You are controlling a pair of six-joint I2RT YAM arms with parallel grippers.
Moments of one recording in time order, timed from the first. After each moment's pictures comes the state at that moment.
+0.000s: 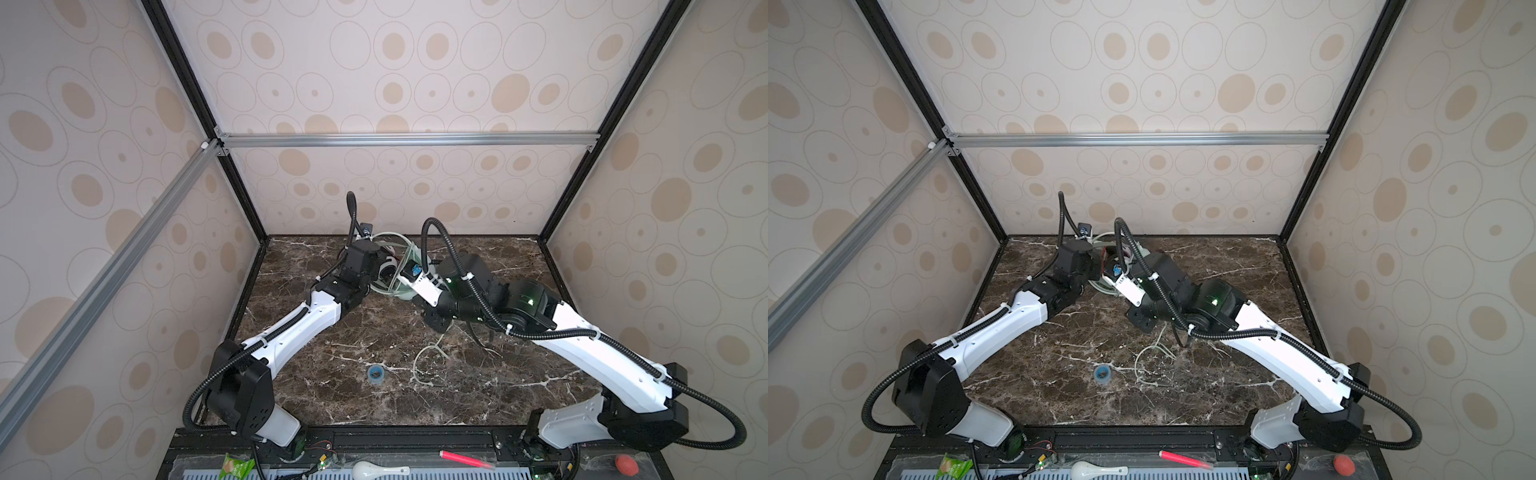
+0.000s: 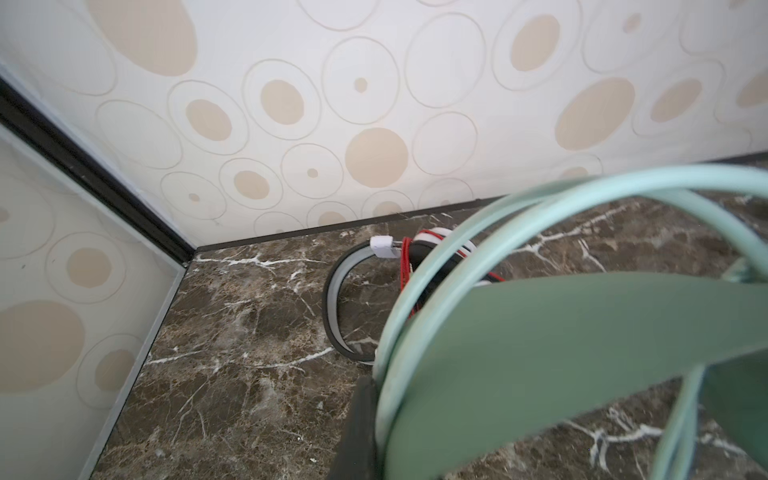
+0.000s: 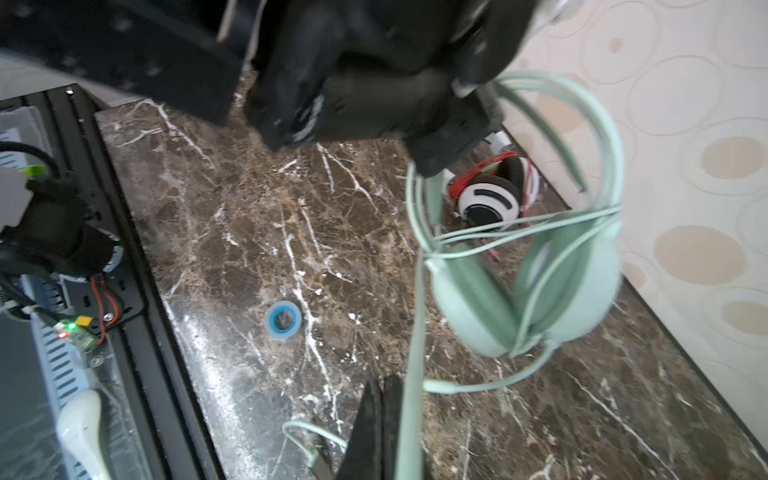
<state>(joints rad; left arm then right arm) -0.57 1.51 1.21 -0.18 -0.55 -0.07 0.97 1.40 1.70 -1.02 0.13 -0.15</state>
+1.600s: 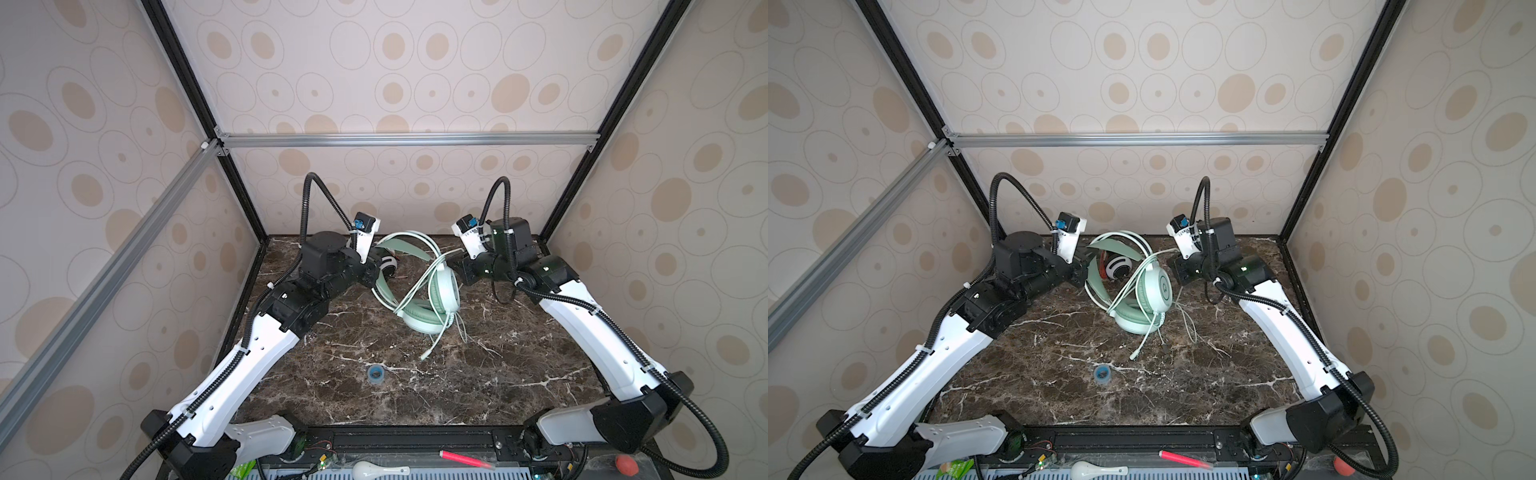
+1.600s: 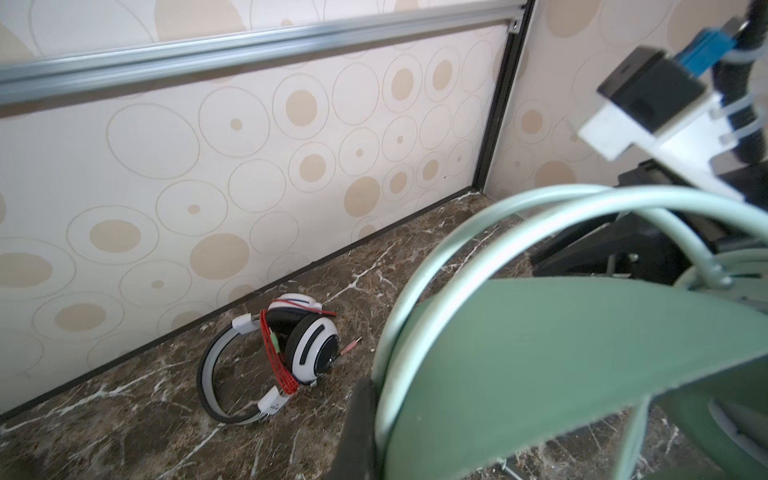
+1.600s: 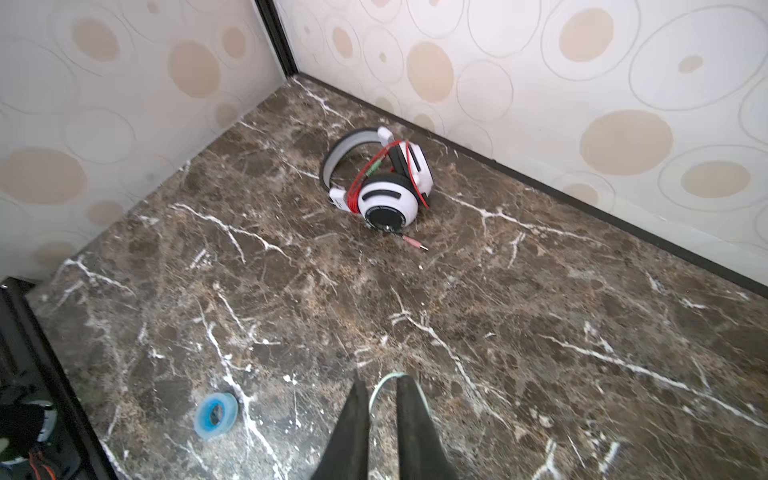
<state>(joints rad) -0.60 1.21 1.42 -0.46 0.02 0.00 0.44 1.37 1.49 -0.69 -0.24 -0.03</state>
